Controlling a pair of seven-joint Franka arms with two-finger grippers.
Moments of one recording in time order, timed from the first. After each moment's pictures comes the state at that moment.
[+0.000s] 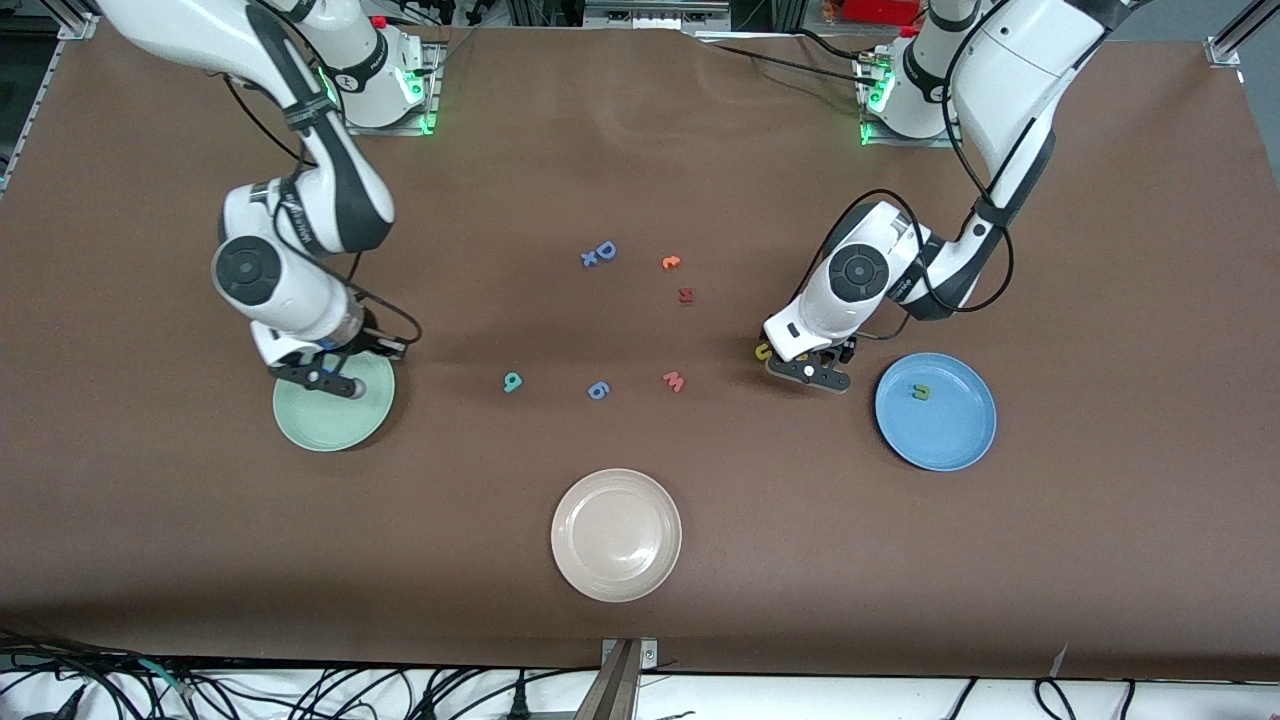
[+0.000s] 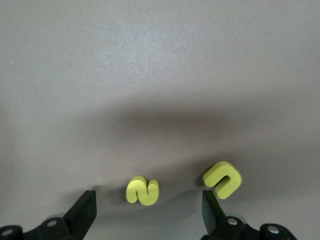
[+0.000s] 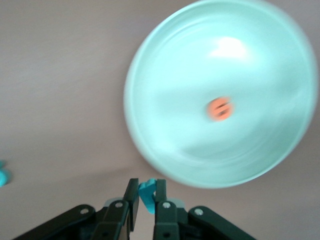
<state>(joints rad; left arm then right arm) -0.08 0.56 -0.37 -2.07 0.32 2.50 -0.38 0.03 0.35 0.15 -2.06 -0.09 2.32 0.46</state>
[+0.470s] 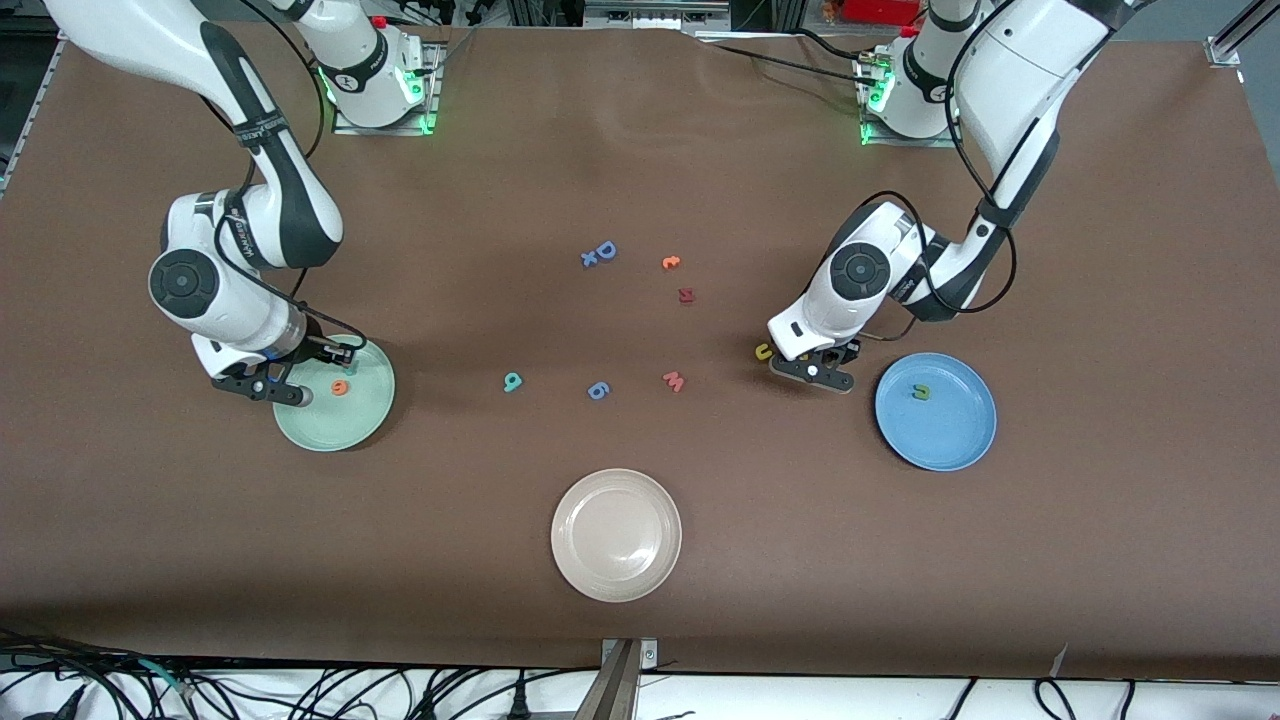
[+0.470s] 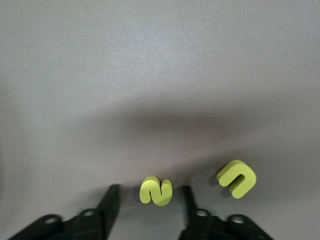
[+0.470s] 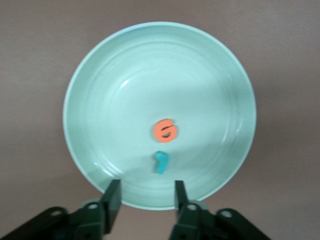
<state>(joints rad) -0.07 0.55 -0.37 -2.07 0.34 2.50 -0.38 -0.04 0.36 0.15 -2.05 -0.14 2.32 0.43</state>
